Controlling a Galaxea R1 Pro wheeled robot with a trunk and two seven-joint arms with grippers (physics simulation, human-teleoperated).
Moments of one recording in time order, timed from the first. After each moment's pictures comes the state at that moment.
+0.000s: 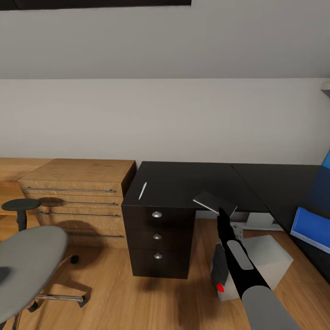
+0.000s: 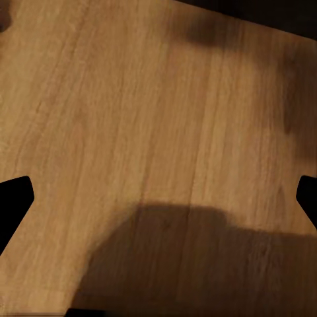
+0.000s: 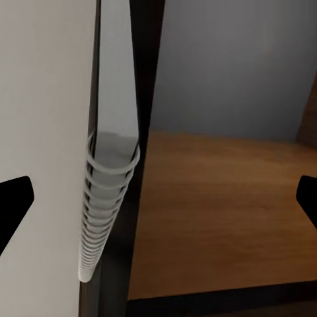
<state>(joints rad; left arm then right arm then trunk) 0.11 0.04 -0.07 -0.98 0.27 0.16 0.01 -0.63 0.07 -0.15 -0.77 -1.29 -0.12 0.03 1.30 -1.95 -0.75</state>
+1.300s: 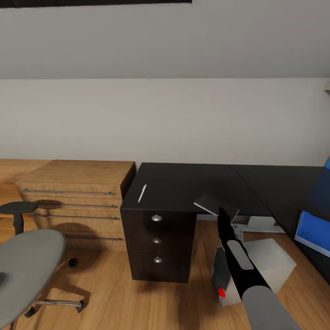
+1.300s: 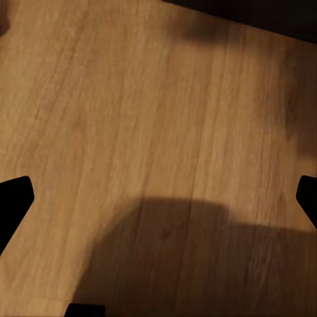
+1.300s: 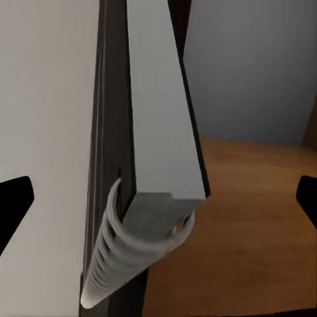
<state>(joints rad) 0.11 0.04 -0.07 -0.96 0.27 0.16 0.01 -0.63 0.07 -0.15 -0.77 -1.29 -0.12 0.03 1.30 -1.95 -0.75</state>
